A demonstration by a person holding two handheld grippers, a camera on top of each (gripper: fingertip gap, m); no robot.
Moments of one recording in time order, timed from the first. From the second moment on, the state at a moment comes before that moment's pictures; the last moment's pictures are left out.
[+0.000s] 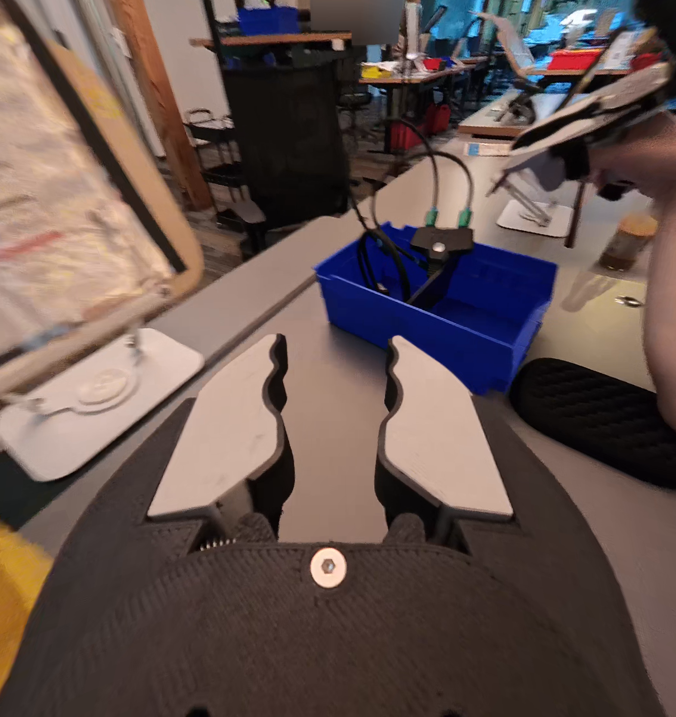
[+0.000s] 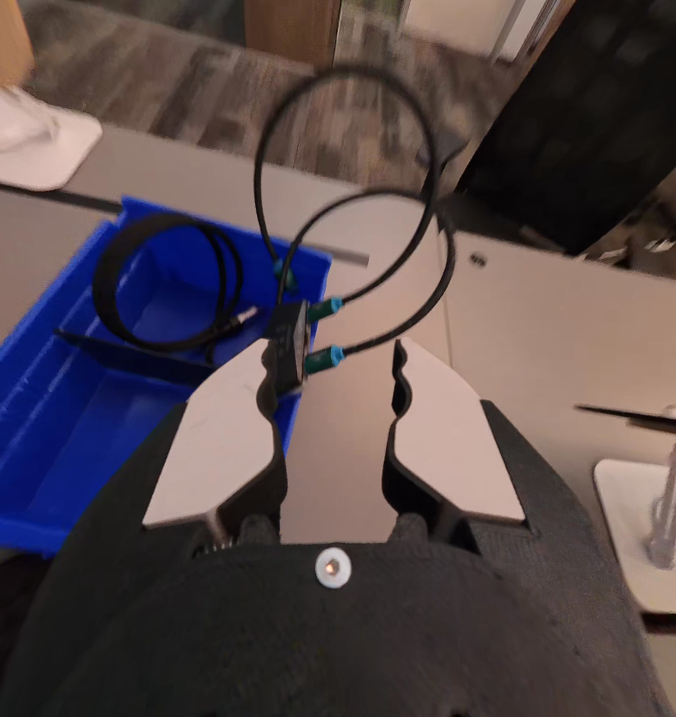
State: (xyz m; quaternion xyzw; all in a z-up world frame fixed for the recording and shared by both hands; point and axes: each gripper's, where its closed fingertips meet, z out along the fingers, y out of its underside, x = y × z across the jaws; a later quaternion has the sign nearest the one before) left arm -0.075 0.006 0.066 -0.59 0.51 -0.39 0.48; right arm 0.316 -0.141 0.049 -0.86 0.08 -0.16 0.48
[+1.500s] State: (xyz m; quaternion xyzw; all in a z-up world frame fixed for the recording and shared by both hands) left arm -0.280 0.002 0.177 -0.55 0.48 -0.02 0.68; right arm 0.208 -0.074 0.125 -0.75 -0.09 -0.23 0.61
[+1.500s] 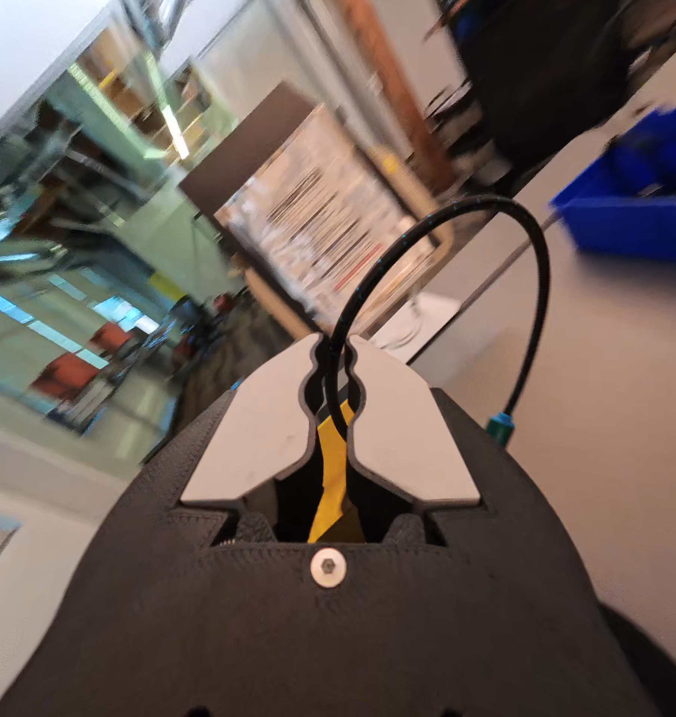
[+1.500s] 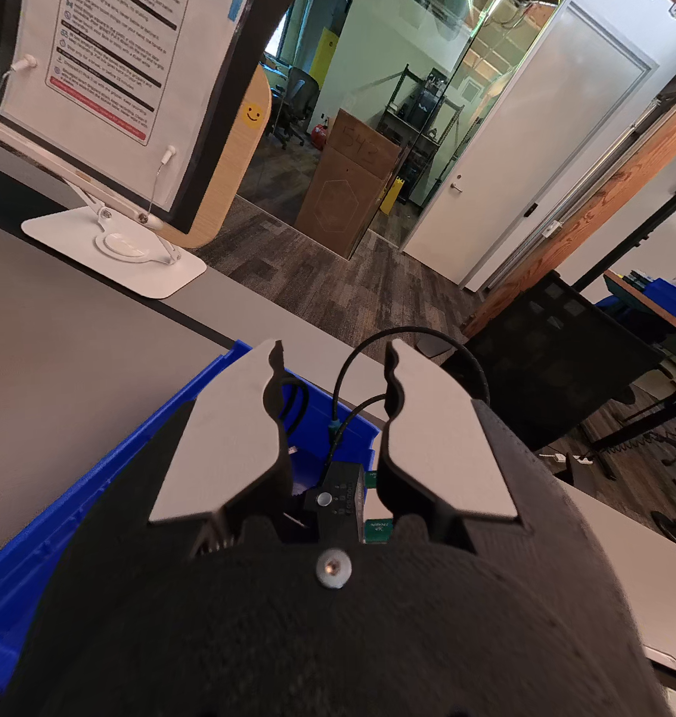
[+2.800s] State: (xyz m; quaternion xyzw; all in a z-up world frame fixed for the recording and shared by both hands) left arm -0.305 0.152 0.002 -0.70 0.53 0.00 0.47; right arm 0.183 -0.038 0.076 -0.80 -0.17 -0.25 0.51
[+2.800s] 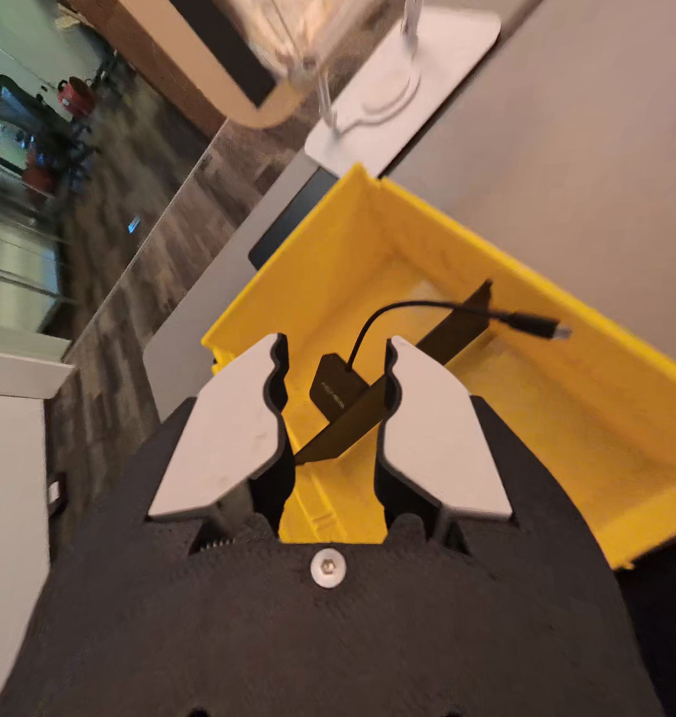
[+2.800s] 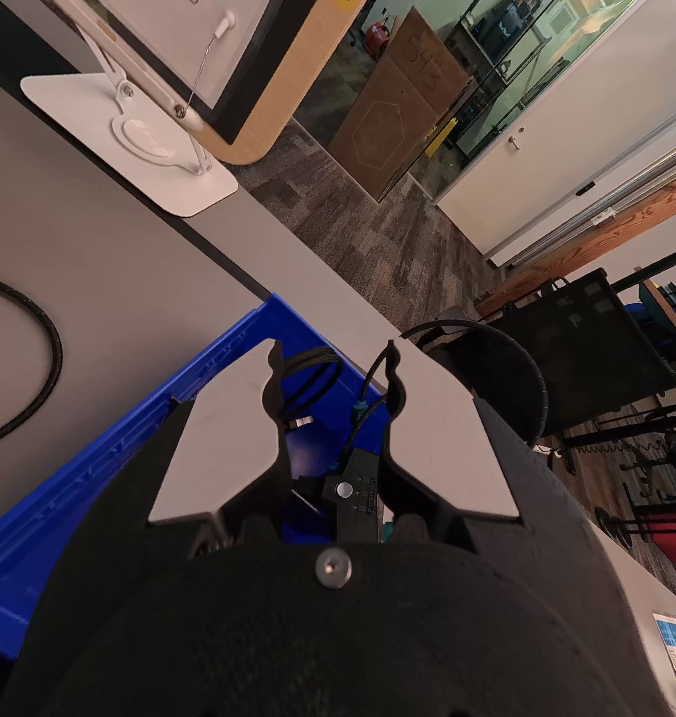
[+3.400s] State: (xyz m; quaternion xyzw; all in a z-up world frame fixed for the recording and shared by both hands) left arm -0.256 0.143 -0.093 -0.67 0.66 0.02 0.35; right arm 0.192 -0.042 0.064 -0.82 -0.16 -0.23 0.50
